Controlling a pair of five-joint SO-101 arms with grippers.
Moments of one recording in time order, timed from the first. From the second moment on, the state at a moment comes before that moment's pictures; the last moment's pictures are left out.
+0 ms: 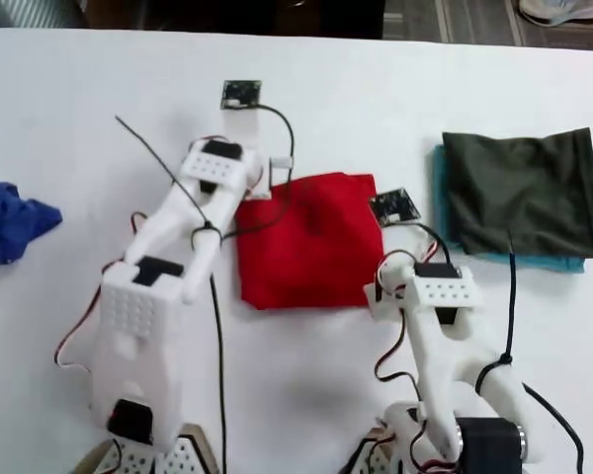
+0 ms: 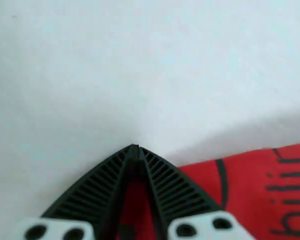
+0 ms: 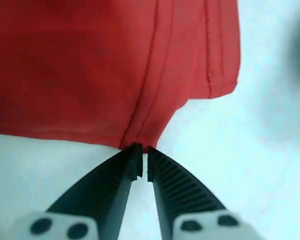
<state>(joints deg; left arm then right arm) 7.4 39.0 -15.0 51.6 15.6 -3.9 -21.3 60.2 47.0 18.2</state>
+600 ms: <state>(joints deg) 1.5 29.0 -22.7 67.9 15.5 -4.0 -31.0 41.7 61.8 15.3</state>
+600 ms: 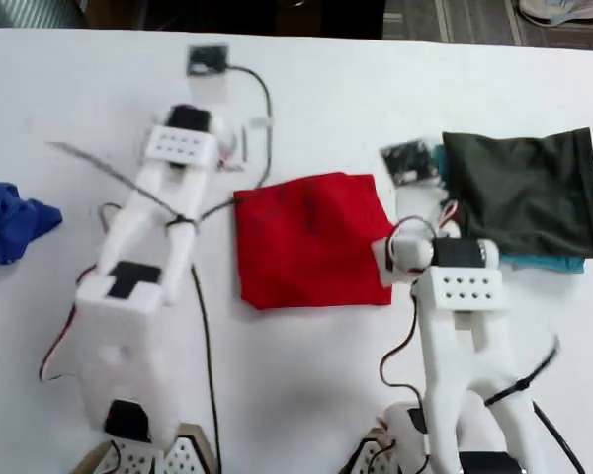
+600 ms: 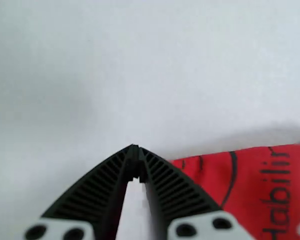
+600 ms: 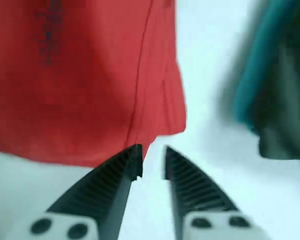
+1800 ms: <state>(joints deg) -13.3 21.3 -15.9 75.2 15.6 -11.9 46.1 -30.9 92.3 7.4</state>
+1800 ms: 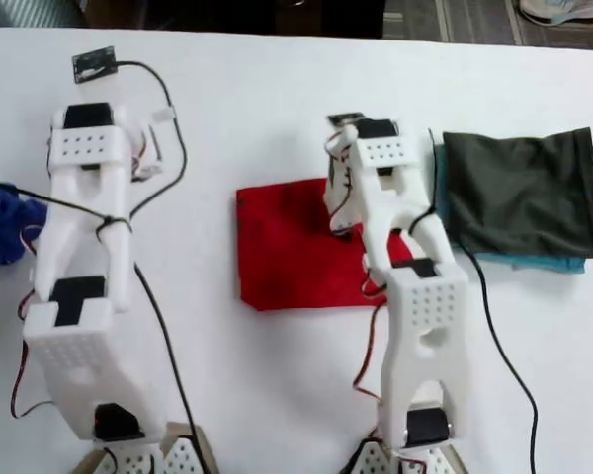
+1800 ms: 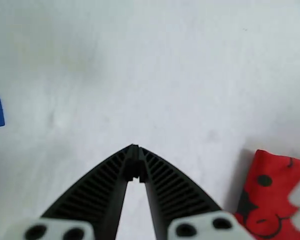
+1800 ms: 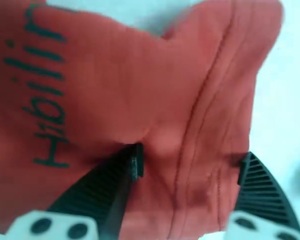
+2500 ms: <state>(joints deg) -17.3 21.3 -2.7 58.9 15.5 -12.2 49.6 -31.3 94.2 20.4</state>
